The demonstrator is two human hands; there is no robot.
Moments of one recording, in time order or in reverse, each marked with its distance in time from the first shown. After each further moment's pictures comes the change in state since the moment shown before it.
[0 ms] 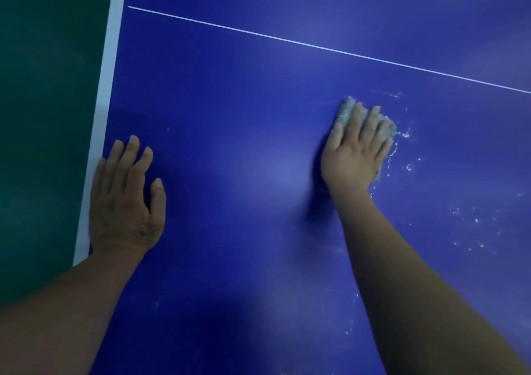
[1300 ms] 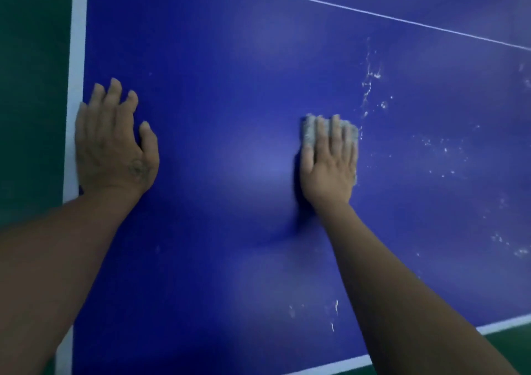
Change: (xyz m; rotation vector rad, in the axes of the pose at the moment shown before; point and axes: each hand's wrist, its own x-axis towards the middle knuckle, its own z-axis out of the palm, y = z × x) left_hand -0.008 0.007 -0.009 0.026 0.031 0.035; right_hand -0.148 0.058 0.005 -0.004 0.017 -0.163
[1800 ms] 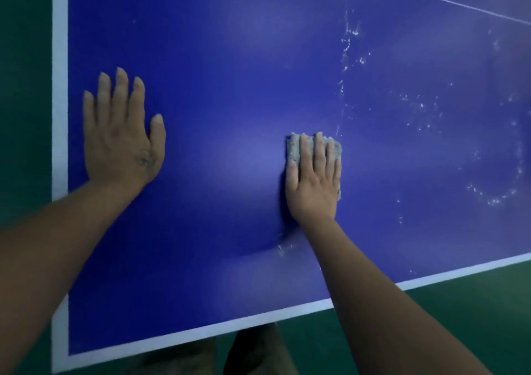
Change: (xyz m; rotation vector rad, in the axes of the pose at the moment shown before) left_hand -0.080 0.007 -0.003 0.132 -0.103 0.098; right_hand -0.135 0.029 0.005 -0.021 -0.074 0.020
